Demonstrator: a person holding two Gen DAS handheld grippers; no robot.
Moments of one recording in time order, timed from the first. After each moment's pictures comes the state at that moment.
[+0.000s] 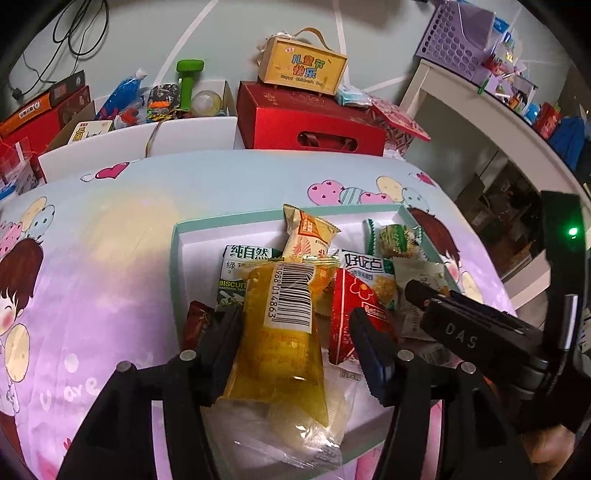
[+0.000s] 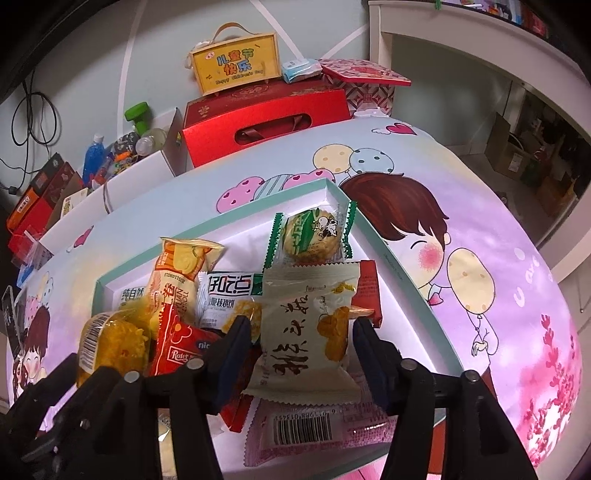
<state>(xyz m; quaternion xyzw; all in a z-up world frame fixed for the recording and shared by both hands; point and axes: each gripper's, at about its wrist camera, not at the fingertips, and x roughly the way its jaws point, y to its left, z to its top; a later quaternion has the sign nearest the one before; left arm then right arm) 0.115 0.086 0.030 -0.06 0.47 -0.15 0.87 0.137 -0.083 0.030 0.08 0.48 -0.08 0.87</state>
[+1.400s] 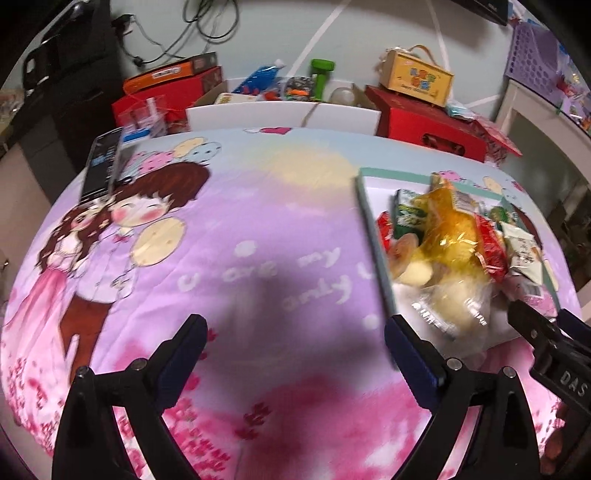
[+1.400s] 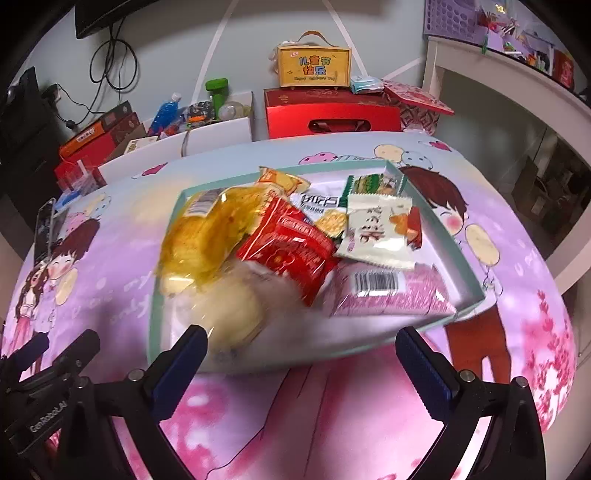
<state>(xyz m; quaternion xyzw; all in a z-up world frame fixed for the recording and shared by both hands) 0.009 0.186 0.016 -0.04 0.47 0.07 0.88 0.032 -0.013 0.034 0.01 0.46 0.00 0.89</state>
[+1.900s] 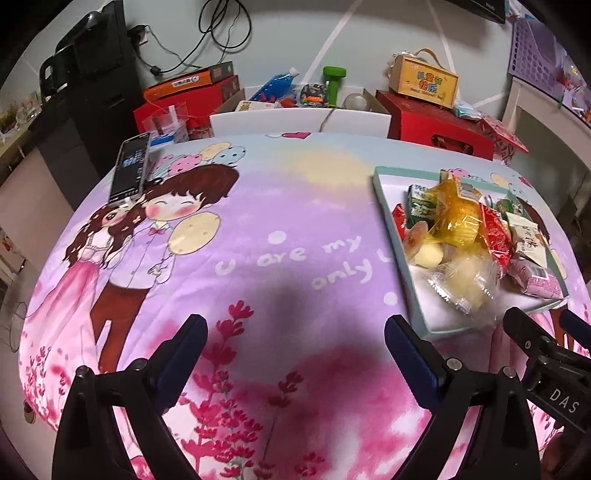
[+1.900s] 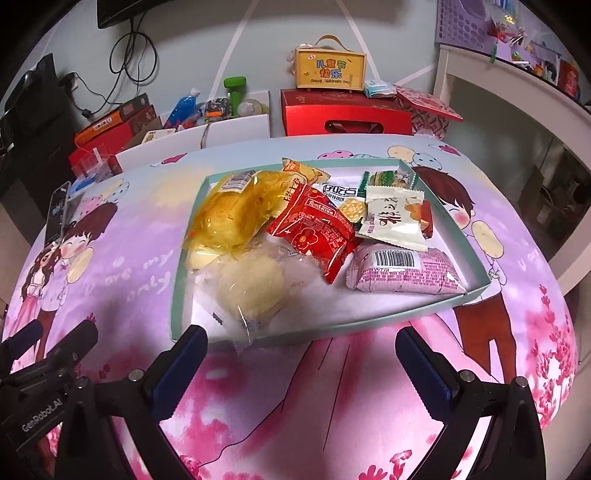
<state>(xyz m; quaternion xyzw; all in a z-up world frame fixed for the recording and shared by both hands) -0.019 0.192 0.026 -0.02 0.45 0.08 0.89 0.008 0.003 0.033 -0.01 0.45 0.01 0.89</state>
